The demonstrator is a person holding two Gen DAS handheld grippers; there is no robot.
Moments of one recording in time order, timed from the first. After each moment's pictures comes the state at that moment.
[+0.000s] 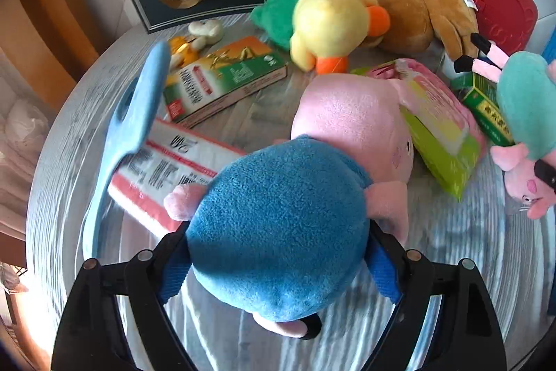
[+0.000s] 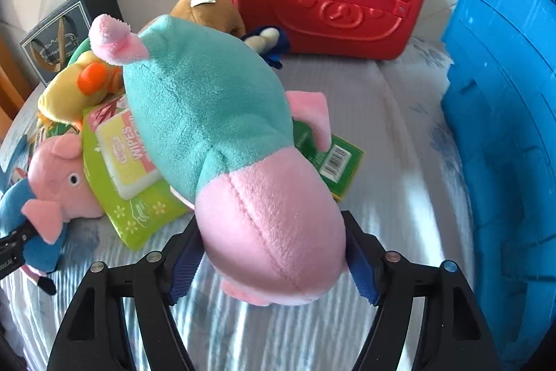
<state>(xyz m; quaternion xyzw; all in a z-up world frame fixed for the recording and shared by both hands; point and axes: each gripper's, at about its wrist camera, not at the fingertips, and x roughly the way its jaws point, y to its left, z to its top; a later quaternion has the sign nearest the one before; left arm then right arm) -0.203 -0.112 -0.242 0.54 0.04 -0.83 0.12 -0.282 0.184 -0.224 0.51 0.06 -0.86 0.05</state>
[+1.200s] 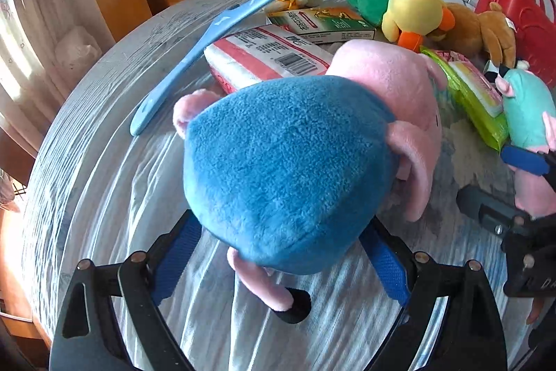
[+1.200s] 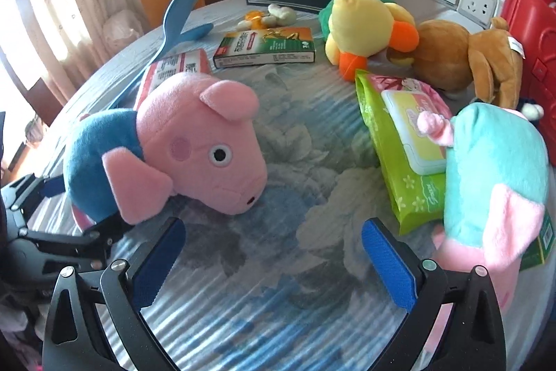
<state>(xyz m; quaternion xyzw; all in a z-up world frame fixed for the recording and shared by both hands) -0.093 -0.139 -0.274 0.49 0.12 -0.83 0.24 -0.195 0.013 -0.267 0.46 0.18 -0.78 0.39</state>
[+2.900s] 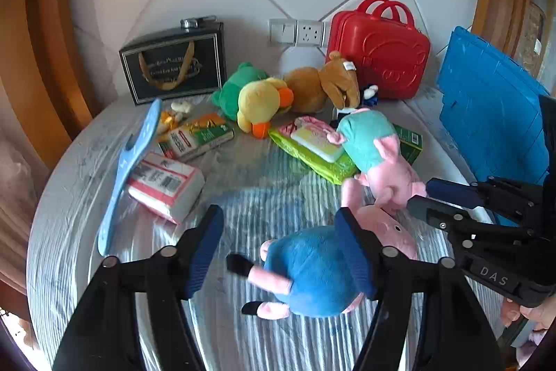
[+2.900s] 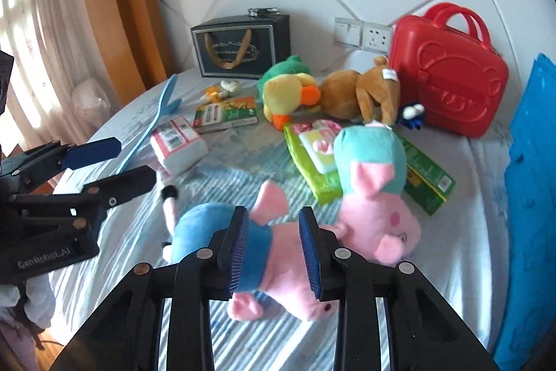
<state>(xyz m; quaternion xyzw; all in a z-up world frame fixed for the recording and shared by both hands) -0.082 -0.072 -0.141 0.40 0.04 -0.91 0.01 -0.114 0.082 -0.155 0.40 0.09 -0.87 0.28</state>
